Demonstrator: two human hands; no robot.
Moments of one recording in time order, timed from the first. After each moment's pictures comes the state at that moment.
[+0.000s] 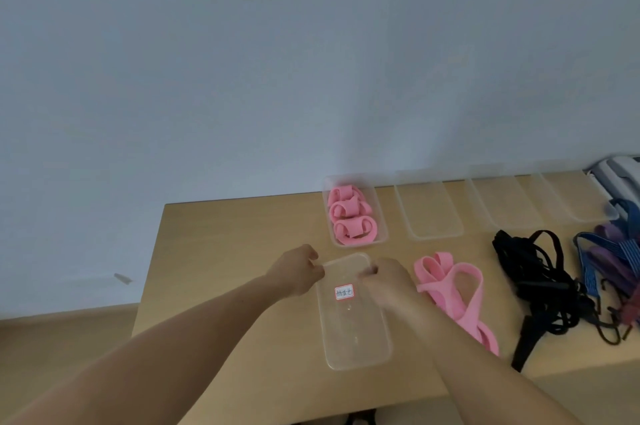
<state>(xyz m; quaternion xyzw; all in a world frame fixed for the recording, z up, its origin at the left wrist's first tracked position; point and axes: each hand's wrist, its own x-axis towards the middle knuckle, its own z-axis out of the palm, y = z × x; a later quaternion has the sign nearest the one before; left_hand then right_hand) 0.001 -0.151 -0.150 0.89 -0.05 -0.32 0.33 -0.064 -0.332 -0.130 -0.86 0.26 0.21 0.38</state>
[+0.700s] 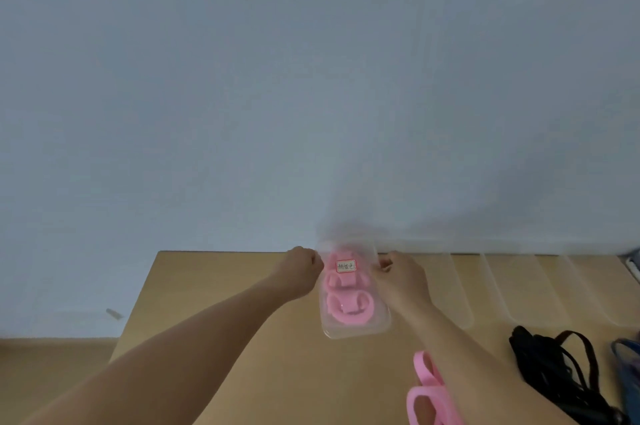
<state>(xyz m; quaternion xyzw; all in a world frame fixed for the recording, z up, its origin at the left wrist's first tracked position) 0.097 -0.195 -0.108 0.92 -0.03 -0.21 0.34 0.052 -0.387 -0.100 -0.91 0.20 0.06 0.35</state>
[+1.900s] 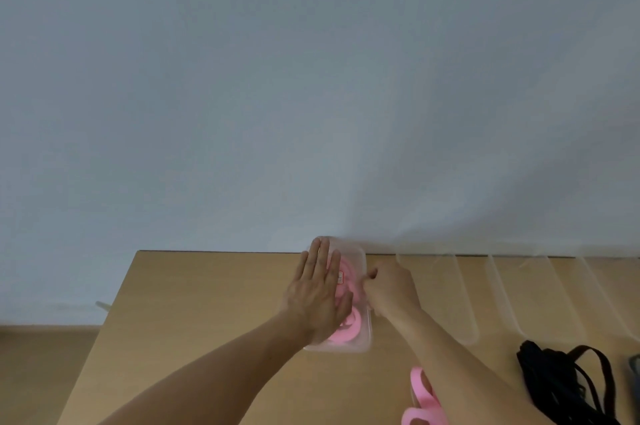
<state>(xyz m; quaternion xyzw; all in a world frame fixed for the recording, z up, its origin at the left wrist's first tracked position) 0.077 -0.235 -0.169 0.97 -0.23 -0.07 0.03 0.077 -0.389 -0.123 -0.92 0.19 0.14 0.32</state>
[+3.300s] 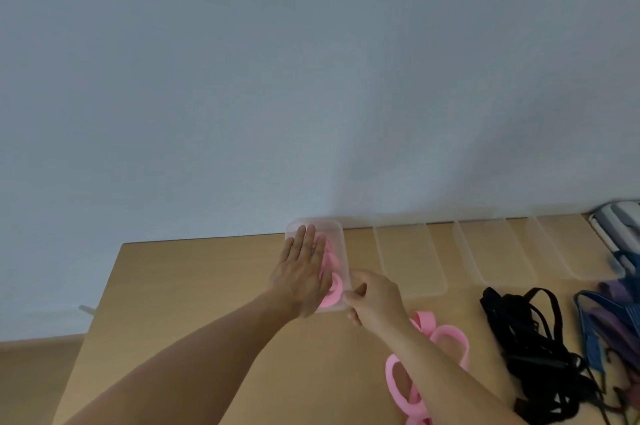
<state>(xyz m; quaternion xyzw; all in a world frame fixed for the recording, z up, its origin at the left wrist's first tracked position) 0.063 -0.232 -0.164 0.96 -0.26 -0.12 0.01 -0.009 -0.385 -0.129 -0.87 0.16 0.12 0.46</state>
